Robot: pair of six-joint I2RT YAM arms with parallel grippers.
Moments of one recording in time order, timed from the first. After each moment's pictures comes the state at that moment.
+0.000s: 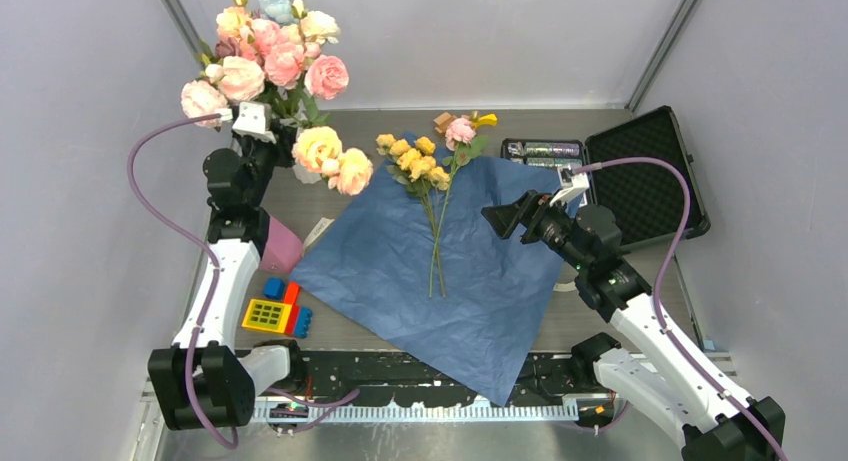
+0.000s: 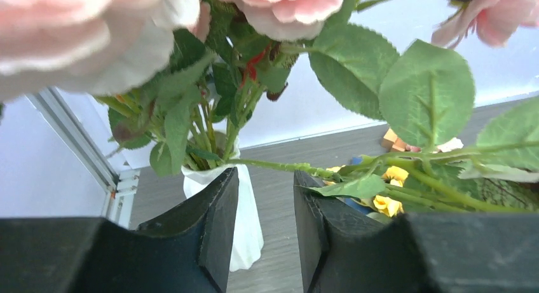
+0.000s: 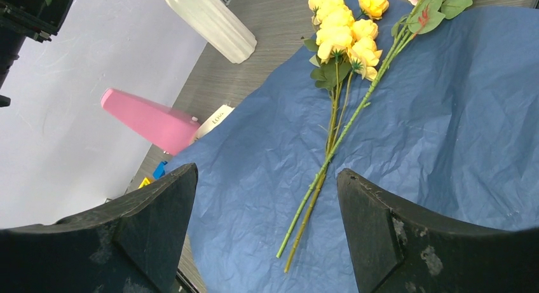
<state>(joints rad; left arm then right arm) 0.06 1.11 0.90 0.36 0.25 0.04 0.42 0.76 0.60 0.04 -0.19 0.60</state>
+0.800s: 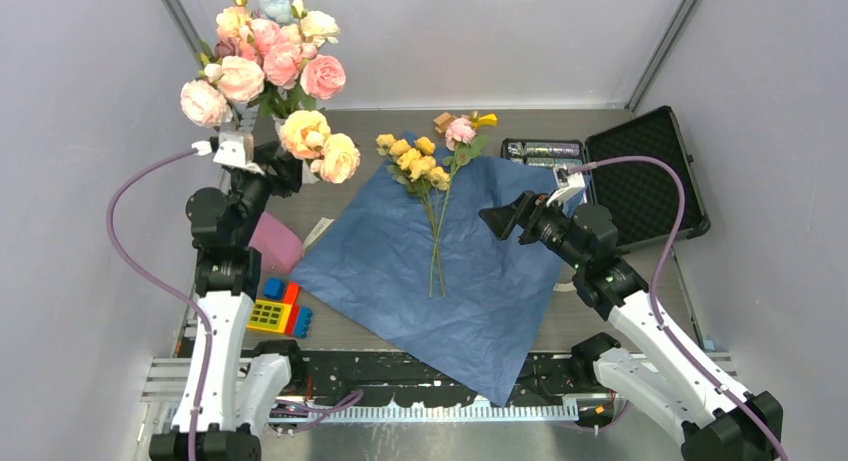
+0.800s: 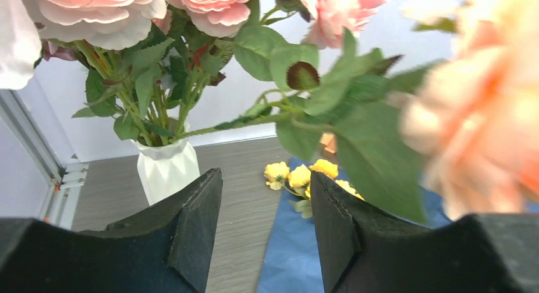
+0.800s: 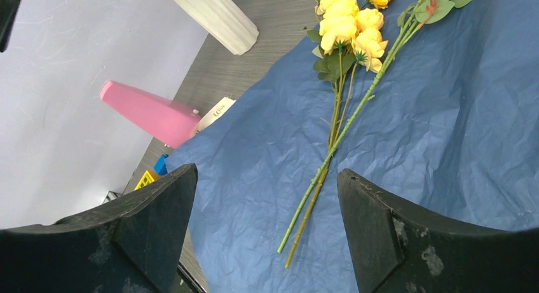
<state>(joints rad) 0.06 0.82 0.82 0.21 0.32 -0.12 0.42 0.77 0.59 0.05 -0.22 0.60</state>
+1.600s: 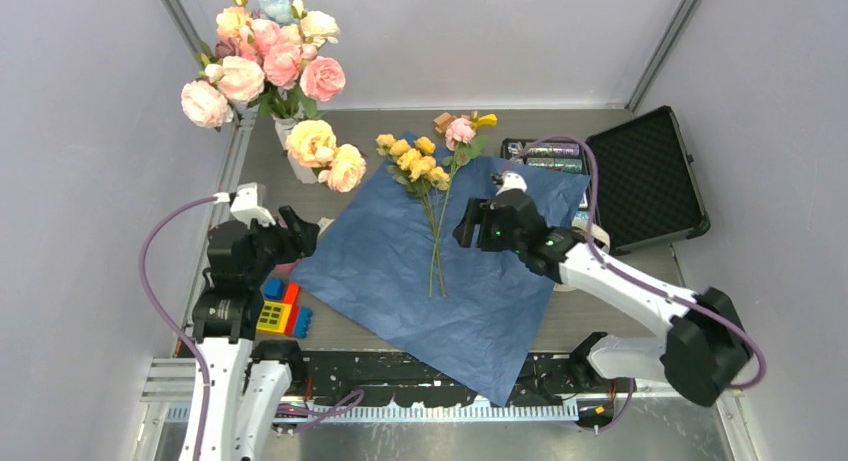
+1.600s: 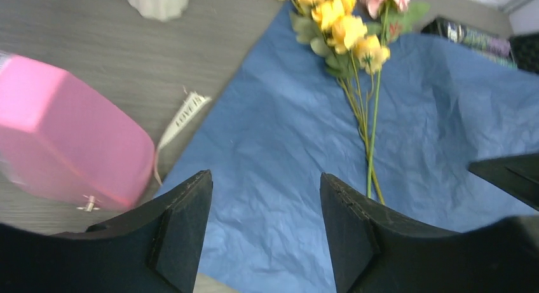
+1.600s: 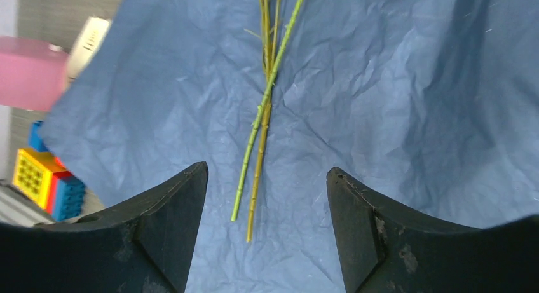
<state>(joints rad) 0.00 0.53 0.73 -0.53 0.16 -0.32 0.64 1.16 0.77 -0.19 0.08 0.62</state>
